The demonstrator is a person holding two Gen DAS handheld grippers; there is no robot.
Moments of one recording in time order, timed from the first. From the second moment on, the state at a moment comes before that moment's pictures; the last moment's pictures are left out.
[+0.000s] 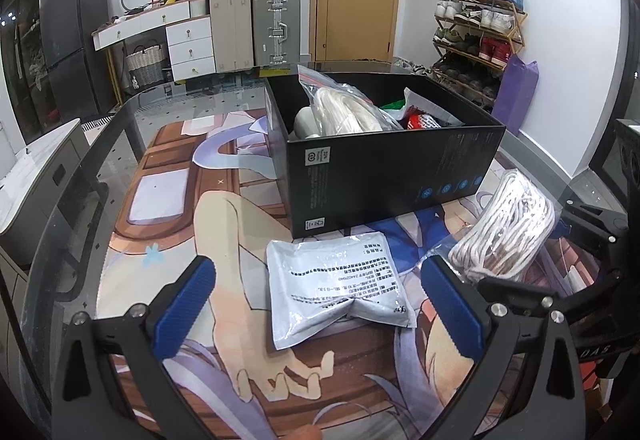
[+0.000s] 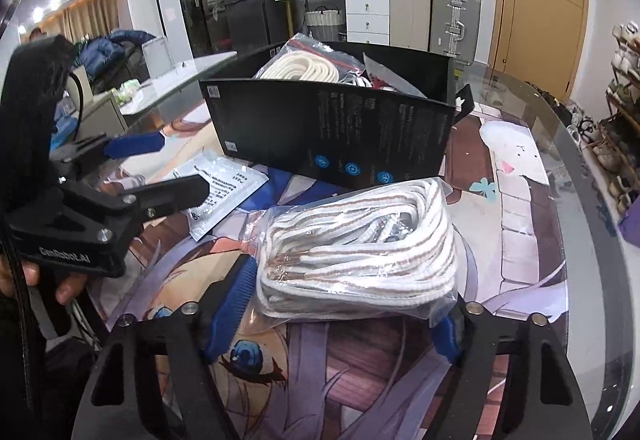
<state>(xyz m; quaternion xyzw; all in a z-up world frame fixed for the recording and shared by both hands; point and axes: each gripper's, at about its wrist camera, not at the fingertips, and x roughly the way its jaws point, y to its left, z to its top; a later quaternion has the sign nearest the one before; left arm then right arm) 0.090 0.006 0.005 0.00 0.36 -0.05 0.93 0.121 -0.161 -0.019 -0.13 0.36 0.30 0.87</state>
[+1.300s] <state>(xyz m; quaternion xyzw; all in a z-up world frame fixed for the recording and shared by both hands) 0.094 -0.022 0.001 0.02 0.43 -0.06 0.90 0.123 -0.184 -0.011 -0.09 0.36 0.30 0.88</state>
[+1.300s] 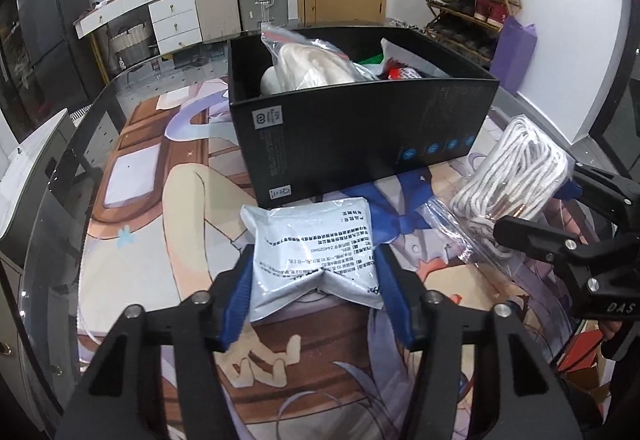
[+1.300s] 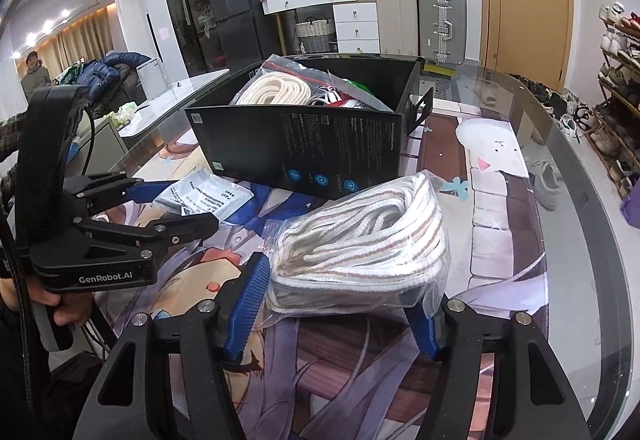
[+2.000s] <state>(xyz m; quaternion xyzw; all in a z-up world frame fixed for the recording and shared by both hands) 0.074 -0.003 0.018 -0.02 0.39 -0.08 0.92 0.129 -0.191 -0.010 -0.08 0.36 0.27 0.89</state>
